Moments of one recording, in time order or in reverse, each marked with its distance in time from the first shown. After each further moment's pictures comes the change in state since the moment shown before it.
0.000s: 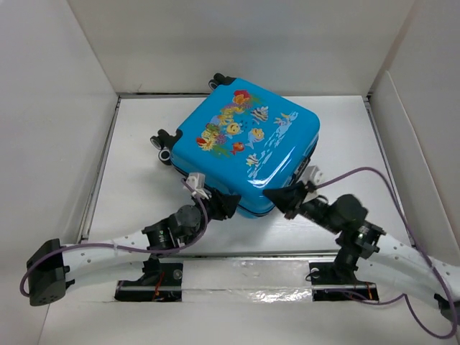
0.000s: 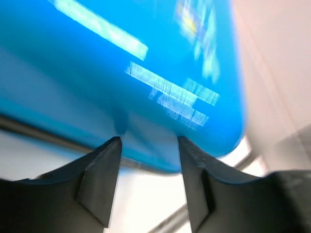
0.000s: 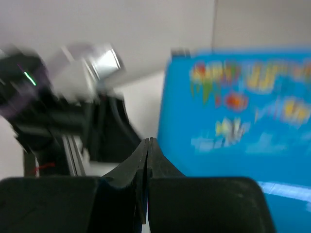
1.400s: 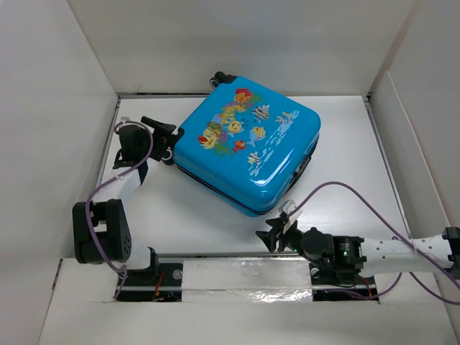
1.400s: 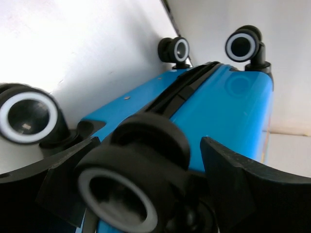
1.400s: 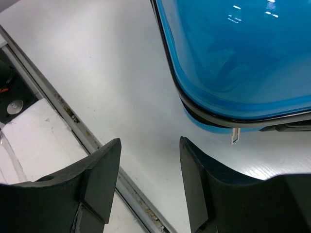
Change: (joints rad) left arm 1.220 0.587 0.476 -0.143 0.782 -0.289; right arm 0.532 0.052 -0.268 -0.130 0.718 0.217
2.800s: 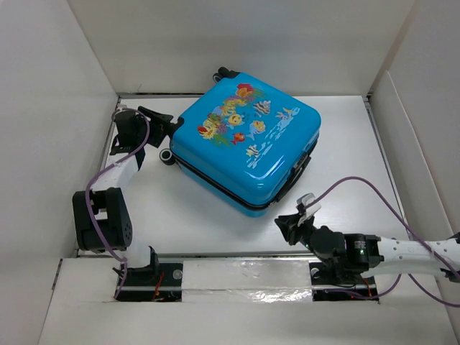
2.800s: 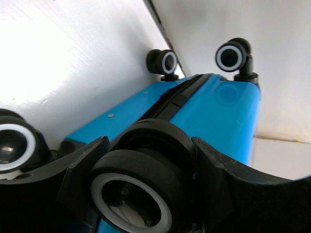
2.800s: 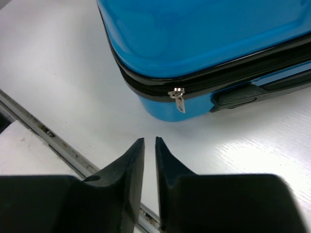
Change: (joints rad) left arm 0.013 0.102 0.186 -0.059 0.040 -0.019; right arm 0.012 -0.157 0.083 -0.327 0.193 0.116
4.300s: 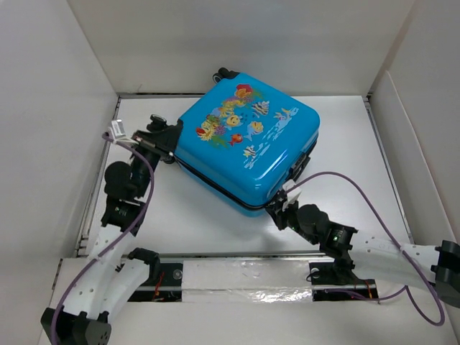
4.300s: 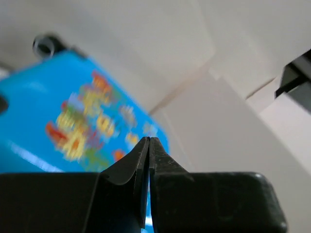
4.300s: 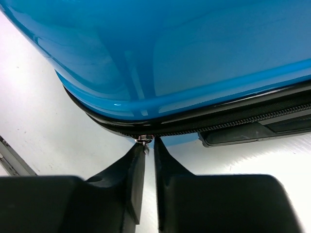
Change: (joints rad) left arm -0.320 -0.744 -0.262 0.192 -0.186 0.154; right arm -0.432 0.309 -0.085 0.428 -0.458 -0.212
